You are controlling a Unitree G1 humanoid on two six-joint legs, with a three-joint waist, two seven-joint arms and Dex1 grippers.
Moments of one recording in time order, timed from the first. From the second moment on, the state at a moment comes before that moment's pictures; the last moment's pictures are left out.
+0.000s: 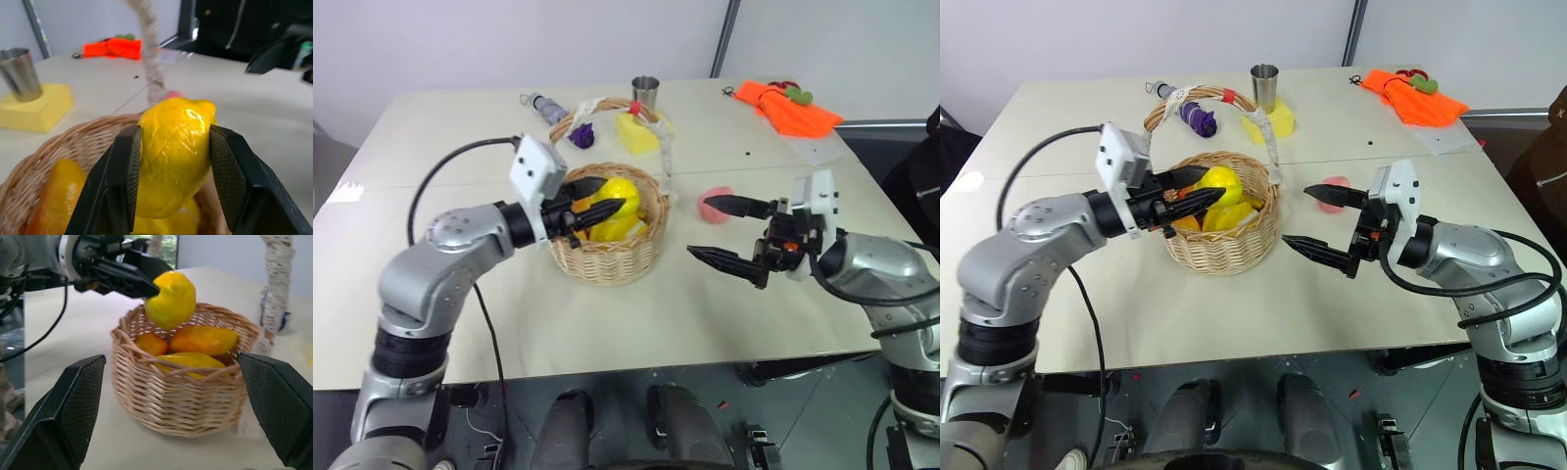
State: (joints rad) left arm -0.54 0.56 -0.01 -0.41 -0.61 0.75 -0.59; right arm -0.30 -0.74 -0.16 -0.40 0.71 0.56 0.89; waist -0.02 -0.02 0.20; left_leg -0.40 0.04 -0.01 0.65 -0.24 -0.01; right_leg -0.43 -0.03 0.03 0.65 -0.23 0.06
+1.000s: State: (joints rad) left arm -0.22 0.62 0.08 -0.57 -0.84 0.73 -0.74; right arm -0.67 -0.45 -0.08 0.43 0.25 0.40 0.47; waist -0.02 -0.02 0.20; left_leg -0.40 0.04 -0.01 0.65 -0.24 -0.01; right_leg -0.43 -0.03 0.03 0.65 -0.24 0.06
